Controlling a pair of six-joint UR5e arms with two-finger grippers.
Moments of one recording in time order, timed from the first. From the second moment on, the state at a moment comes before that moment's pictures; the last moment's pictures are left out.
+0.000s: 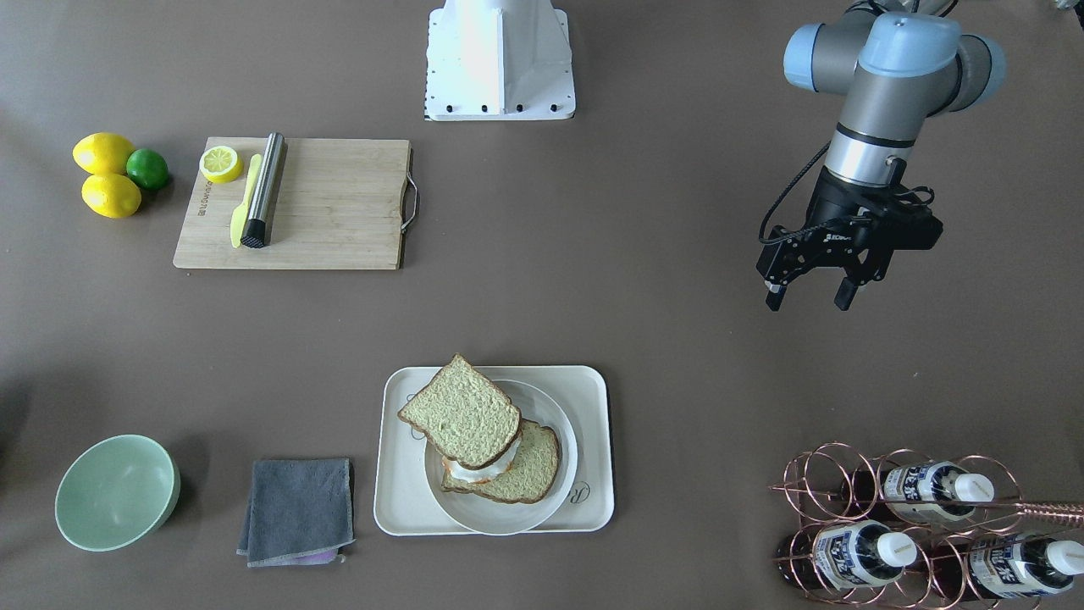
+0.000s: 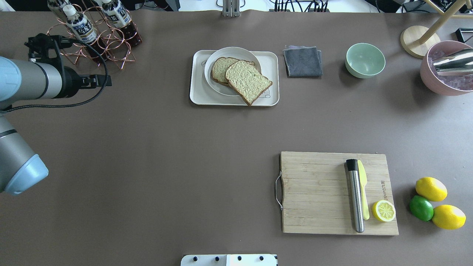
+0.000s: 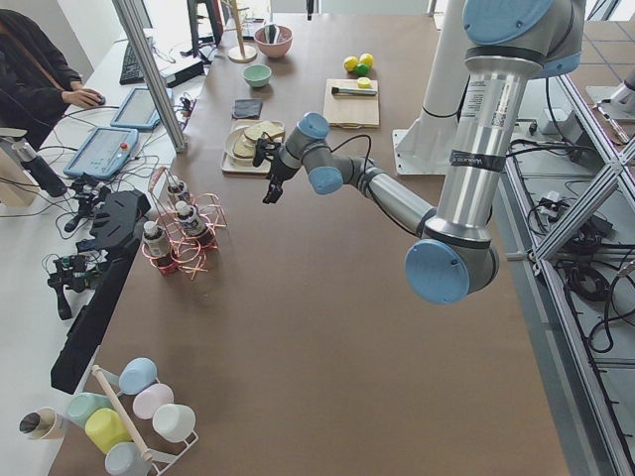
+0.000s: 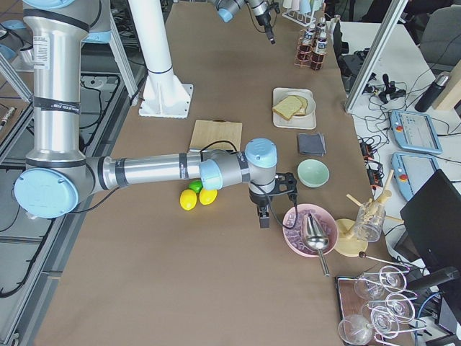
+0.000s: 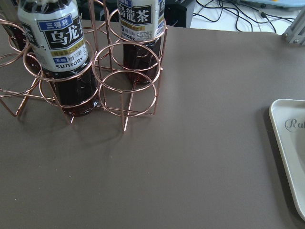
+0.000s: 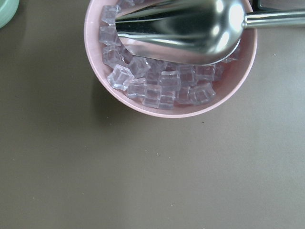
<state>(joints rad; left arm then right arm) -0.82 -1.76 -1.86 -2.07 -1.69 -1.10 1.42 -1.65 1.76 -1.41 2.24 0.19</state>
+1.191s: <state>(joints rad) -1.52 -1.64 -1.54 -1.84 -2.40 -0.03 1.57 -1.76 1.75 -1.46 2.29 -0.03</state>
